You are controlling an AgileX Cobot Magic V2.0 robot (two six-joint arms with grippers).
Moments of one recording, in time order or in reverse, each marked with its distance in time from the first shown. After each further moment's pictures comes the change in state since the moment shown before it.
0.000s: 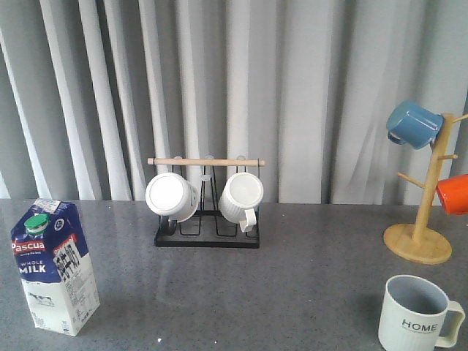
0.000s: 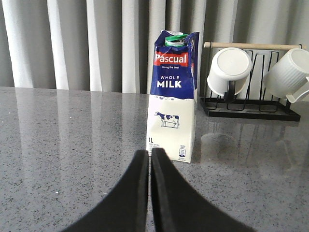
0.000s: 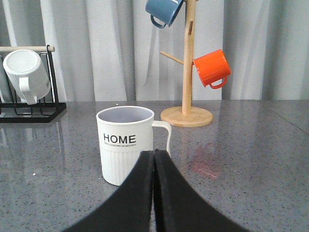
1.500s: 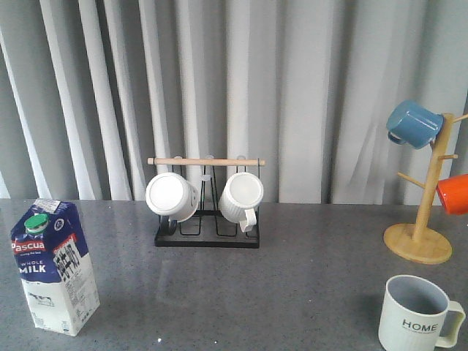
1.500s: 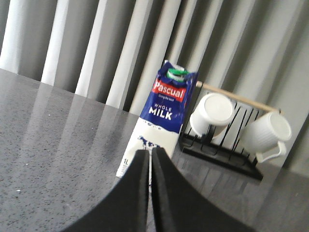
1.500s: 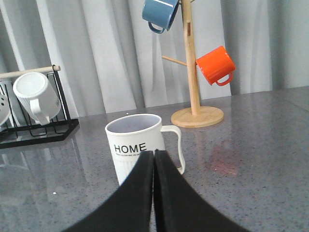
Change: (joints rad) left arm 0.000 0.000 0.000 -0.204 -0.090 -0.116; right arm 0.000 0.000 0.000 0.110 -0.019 0.056
